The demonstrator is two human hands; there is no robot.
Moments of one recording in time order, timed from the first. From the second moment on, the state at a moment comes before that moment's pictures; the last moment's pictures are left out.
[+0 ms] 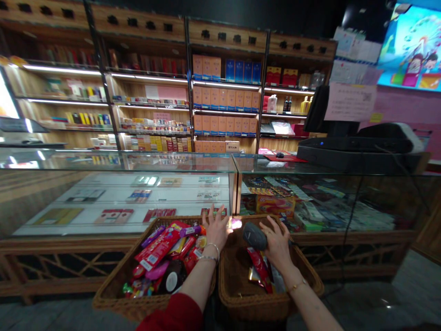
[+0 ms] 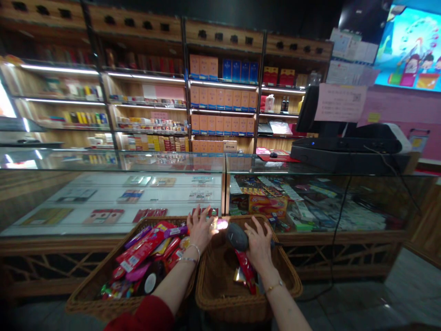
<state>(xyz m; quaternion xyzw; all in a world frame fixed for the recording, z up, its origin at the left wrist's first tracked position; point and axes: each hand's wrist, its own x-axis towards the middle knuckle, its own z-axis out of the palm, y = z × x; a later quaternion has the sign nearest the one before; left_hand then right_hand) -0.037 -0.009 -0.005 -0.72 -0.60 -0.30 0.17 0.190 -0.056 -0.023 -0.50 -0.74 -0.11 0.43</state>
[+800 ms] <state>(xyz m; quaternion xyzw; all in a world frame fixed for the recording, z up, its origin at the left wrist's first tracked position) -0.036 -0.010 -0.004 -0.71 -0.60 -0.31 0.17 0.192 -0.051 -0.027 -0.55 -0.70 -0.18 0.41</state>
